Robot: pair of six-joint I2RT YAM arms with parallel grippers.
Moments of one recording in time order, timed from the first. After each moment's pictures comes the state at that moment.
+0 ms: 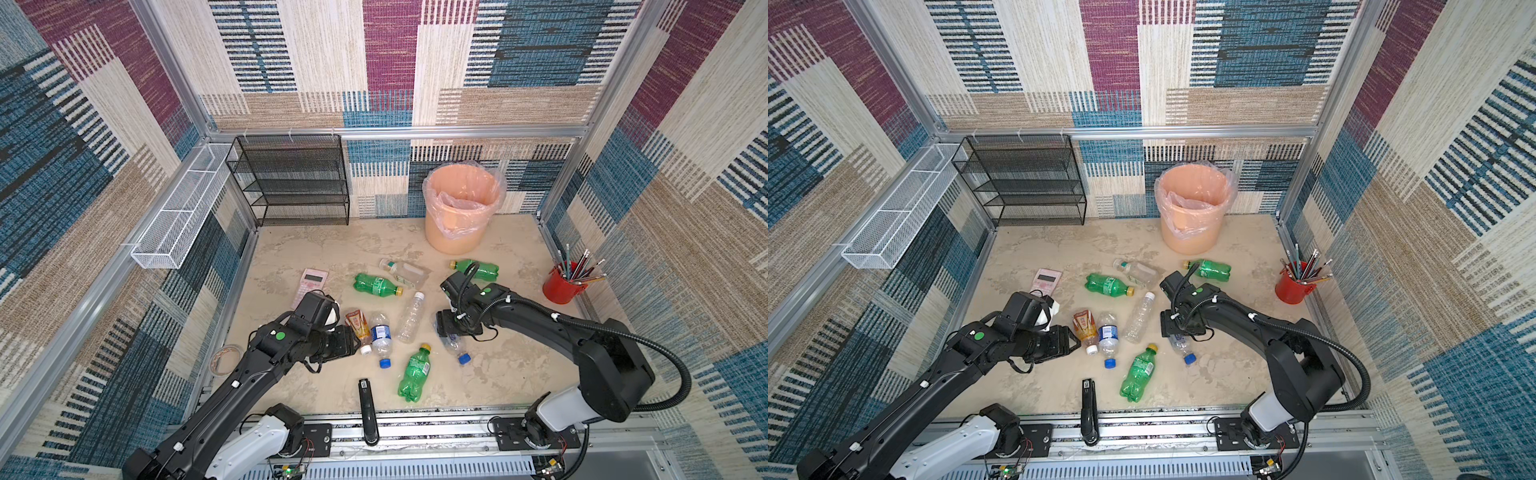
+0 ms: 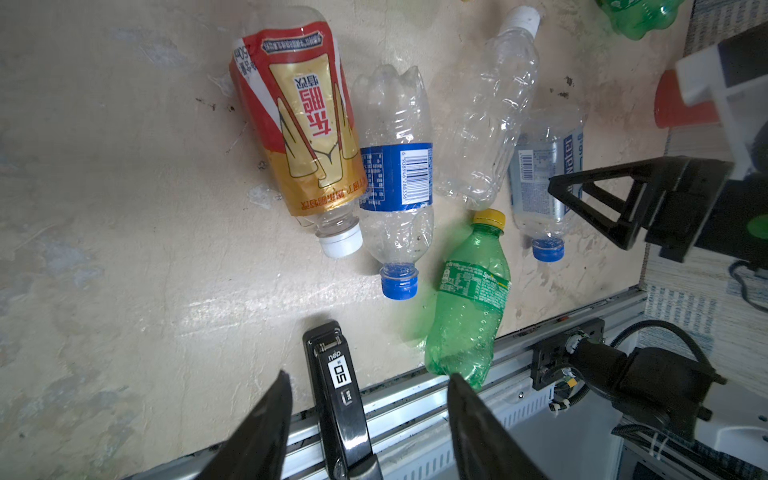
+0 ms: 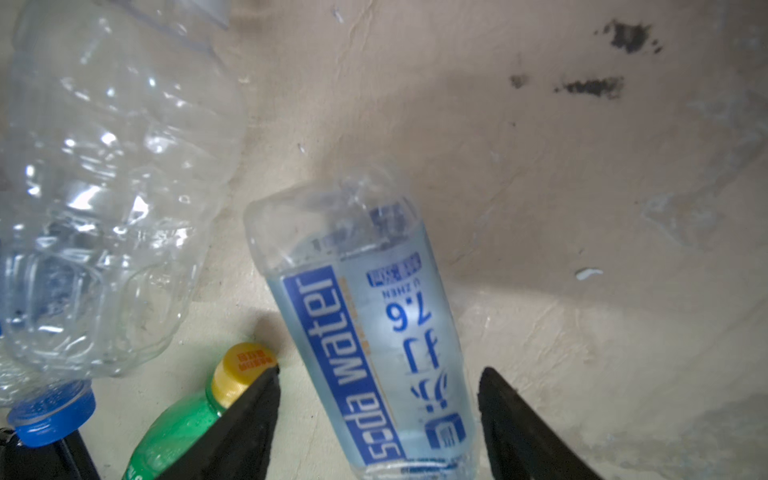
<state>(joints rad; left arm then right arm) -0.50 0.95 0.83 -0.94 0.25 -0.66 0.62 1.54 1.00 -0.77 -0.01 0.52</state>
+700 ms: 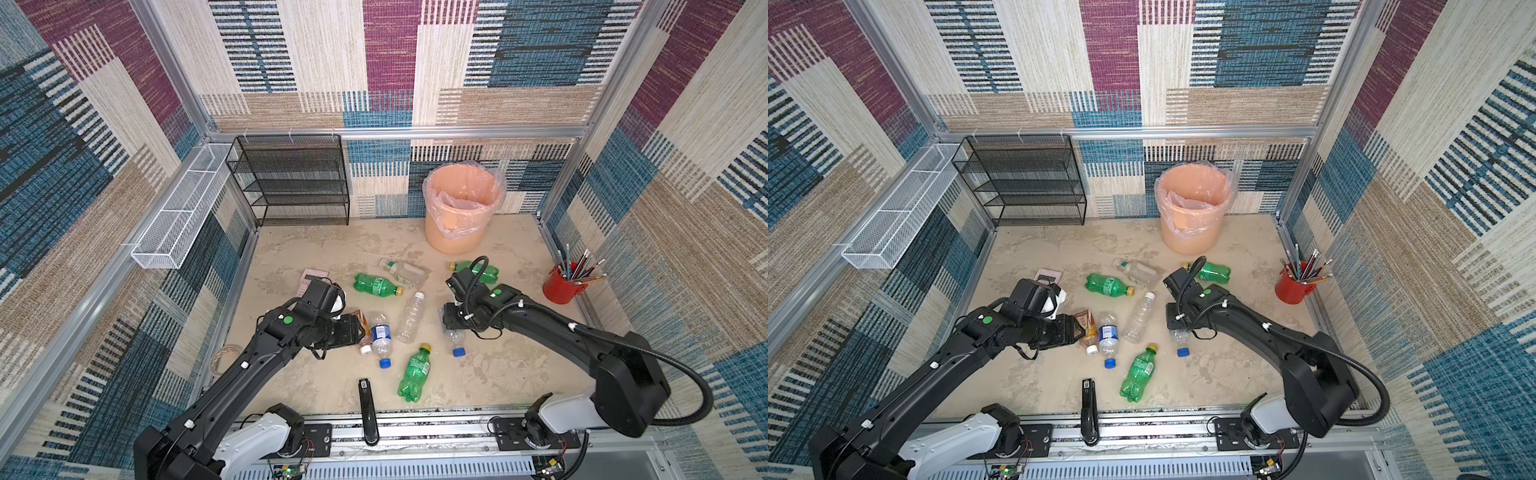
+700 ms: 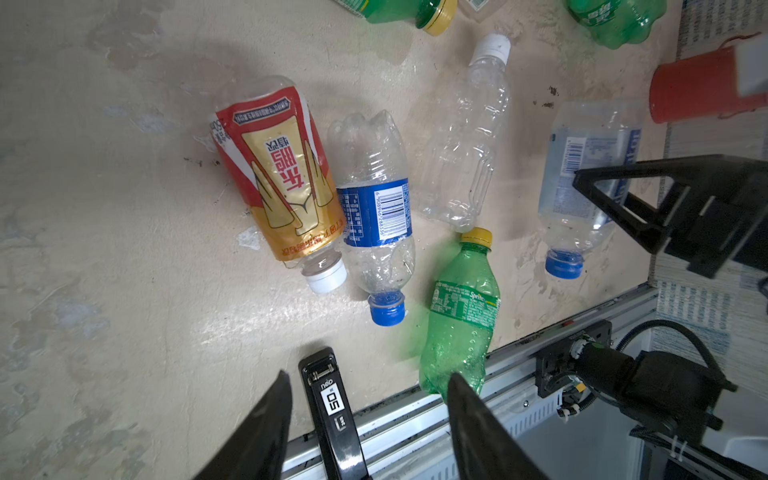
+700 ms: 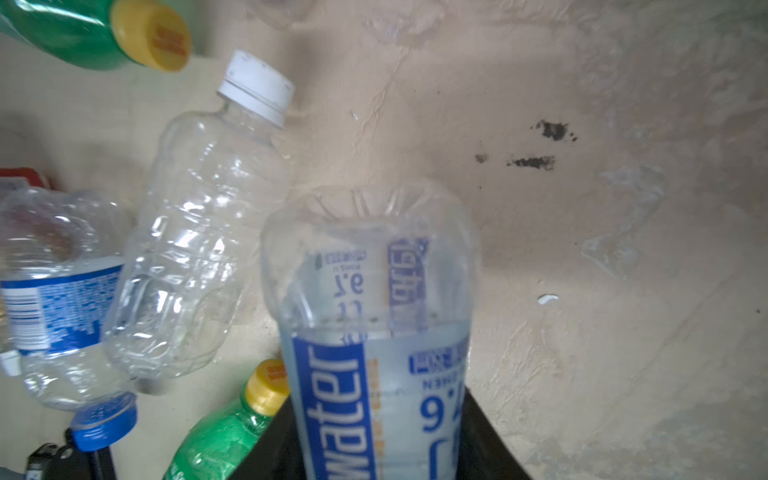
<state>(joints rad) -0.50 1.05 0.94 -0.93 0.24 -0.60 0.61 1.36 0.96 -0.72 0.04 0.57</state>
